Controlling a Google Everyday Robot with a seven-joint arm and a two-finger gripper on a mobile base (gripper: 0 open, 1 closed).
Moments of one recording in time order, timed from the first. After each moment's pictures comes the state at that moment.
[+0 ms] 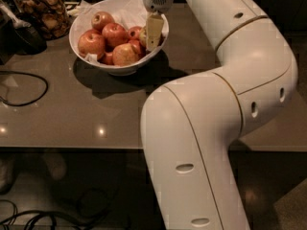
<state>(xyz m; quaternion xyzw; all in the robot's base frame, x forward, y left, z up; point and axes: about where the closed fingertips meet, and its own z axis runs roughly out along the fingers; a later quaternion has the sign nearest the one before) 0.729 -0.010 0.932 -0.69 0.71 -0.02 0.14</state>
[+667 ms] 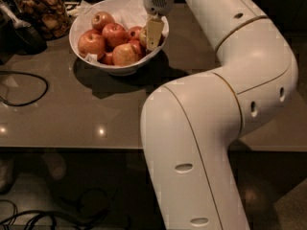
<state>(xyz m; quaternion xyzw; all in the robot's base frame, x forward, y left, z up) 0.728 -0.010 0.927 -0.69 0.71 -0.02 0.13</state>
